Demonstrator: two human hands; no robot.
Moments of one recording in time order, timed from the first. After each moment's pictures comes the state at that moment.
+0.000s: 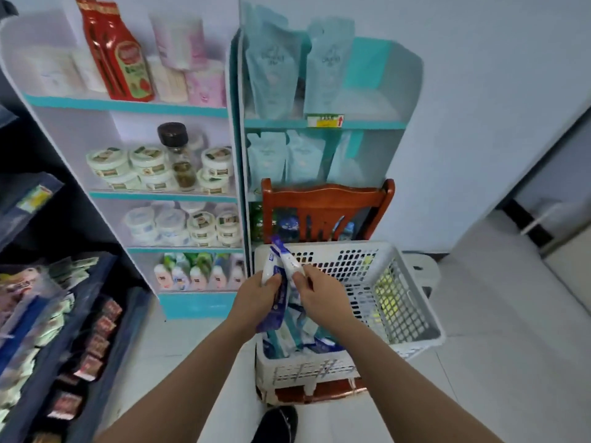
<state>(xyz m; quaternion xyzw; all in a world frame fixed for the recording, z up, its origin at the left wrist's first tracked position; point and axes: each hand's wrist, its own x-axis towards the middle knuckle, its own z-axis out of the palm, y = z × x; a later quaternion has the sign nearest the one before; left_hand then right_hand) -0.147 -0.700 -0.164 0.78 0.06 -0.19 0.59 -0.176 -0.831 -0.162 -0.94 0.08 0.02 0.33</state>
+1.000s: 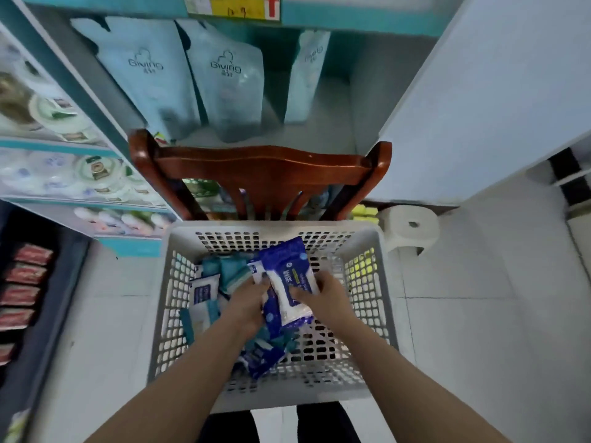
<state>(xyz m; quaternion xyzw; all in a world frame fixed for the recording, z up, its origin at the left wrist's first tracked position) -0.030 -0.920 -0.312 0.51 0.37 -0.35 0.69 -0.065 -1.061 -0.310 -0.80 0.27 0.22 0.49</state>
